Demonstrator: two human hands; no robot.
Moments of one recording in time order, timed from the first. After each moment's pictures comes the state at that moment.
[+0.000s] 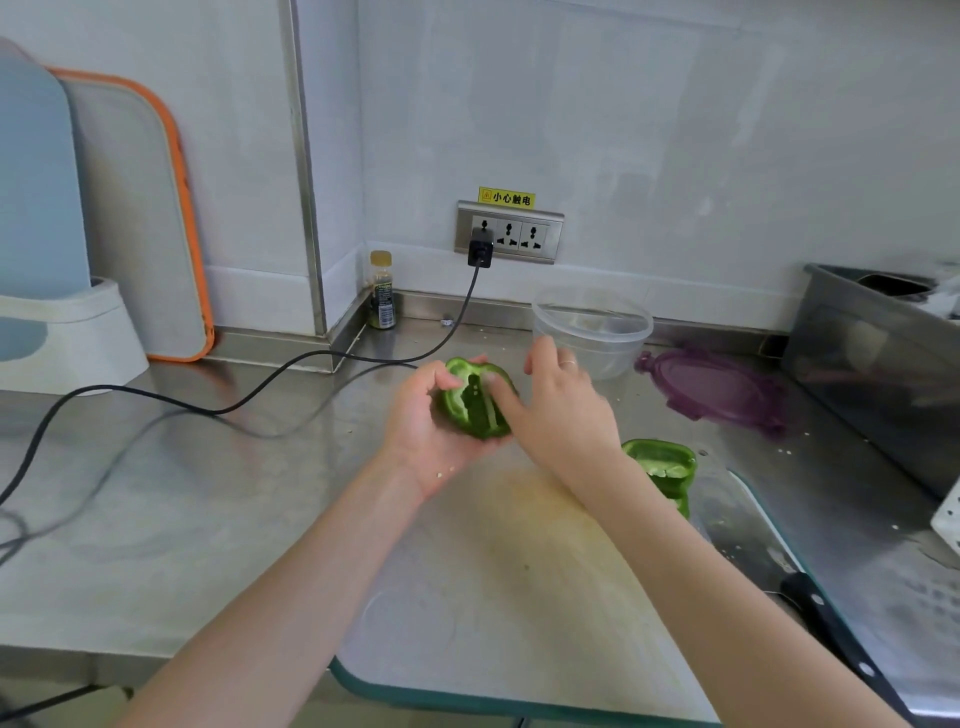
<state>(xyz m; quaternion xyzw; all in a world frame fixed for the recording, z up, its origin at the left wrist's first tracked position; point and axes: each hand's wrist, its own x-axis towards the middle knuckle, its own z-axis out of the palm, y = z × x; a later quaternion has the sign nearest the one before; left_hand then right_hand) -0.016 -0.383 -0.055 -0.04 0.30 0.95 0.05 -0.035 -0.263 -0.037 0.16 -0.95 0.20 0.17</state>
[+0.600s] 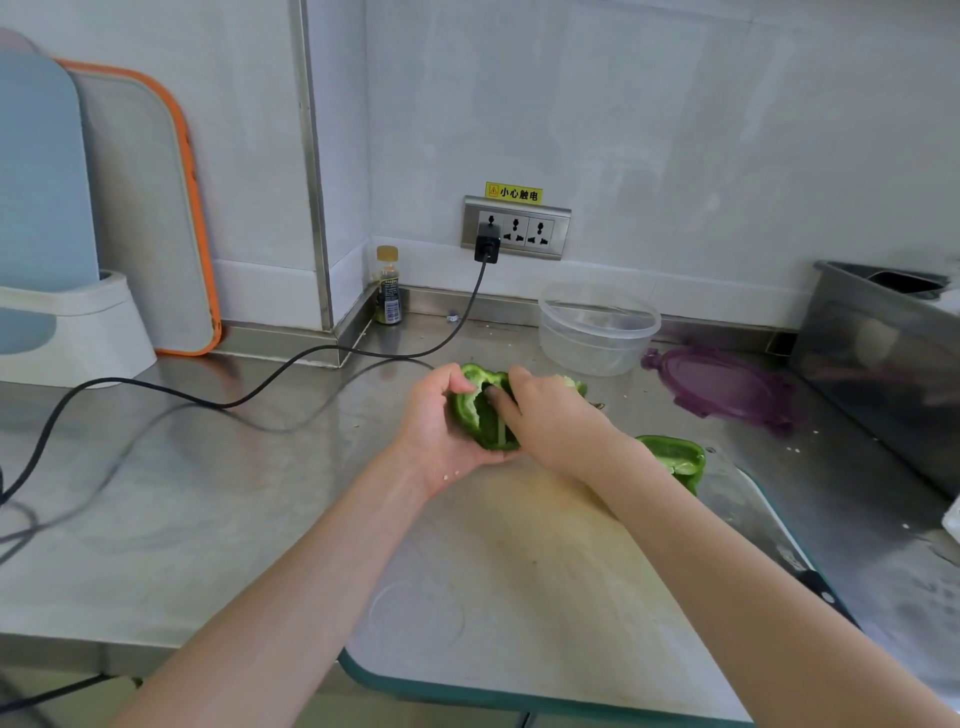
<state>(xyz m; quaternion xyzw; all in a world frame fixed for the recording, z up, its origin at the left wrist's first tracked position) -0.013 -0.384 -0.059 -0.07 0.36 0.93 0.08 -0.048 -0.268 -0.041 0.26 -0.96 0.11 0.06</state>
